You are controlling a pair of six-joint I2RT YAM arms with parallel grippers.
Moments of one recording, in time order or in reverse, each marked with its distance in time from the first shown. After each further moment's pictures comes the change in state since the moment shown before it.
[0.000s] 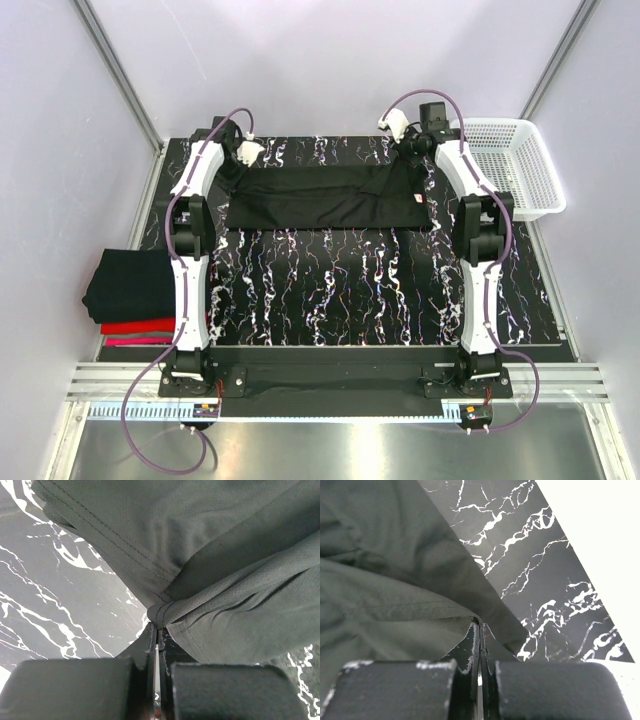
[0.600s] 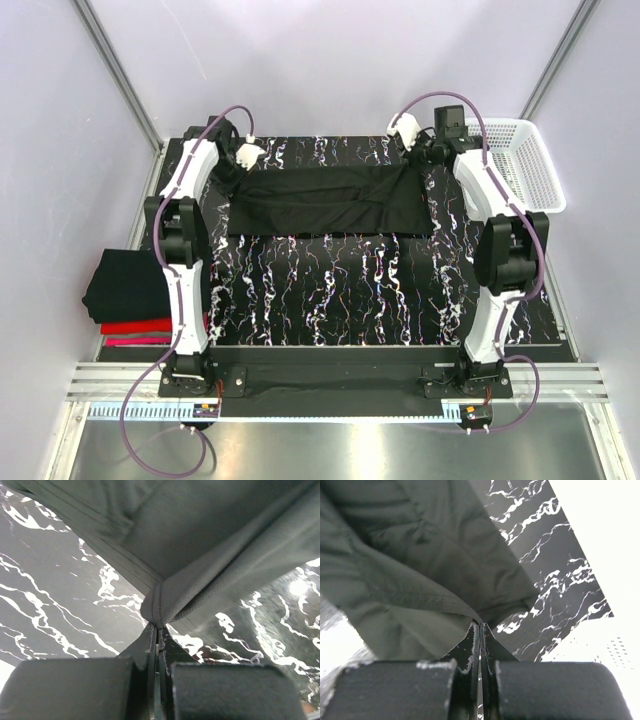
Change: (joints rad) left arm -0.010 -0.200 -0.200 -0.062 0.087 0.042; right arm 0.000 -0.390 -0.385 -0.002 -0.020 -0.032
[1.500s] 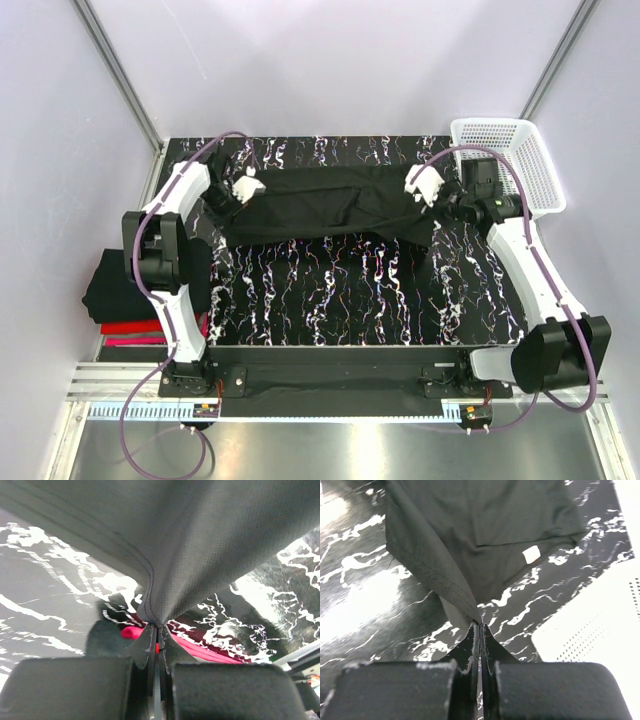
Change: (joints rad) left arm -0.004 -0.330 -0.544 0.043 0.036 0.139; right arm 0.015 -0.660 -0.584 -0.125 0.020 -0.071
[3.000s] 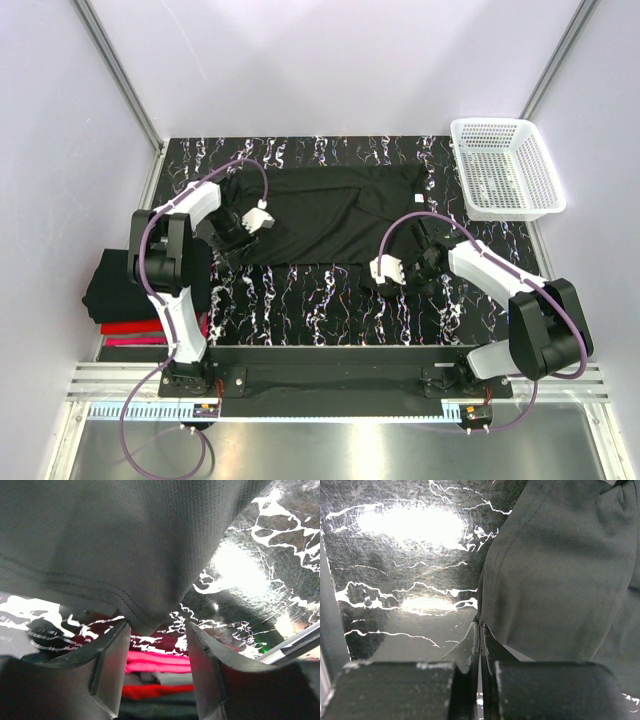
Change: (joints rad) left arm -0.042 -0.018 -0.226 0.052 0.014 0.056; right arm 0.221 0.111 -0.373 -0.064 -0.095 -0.377
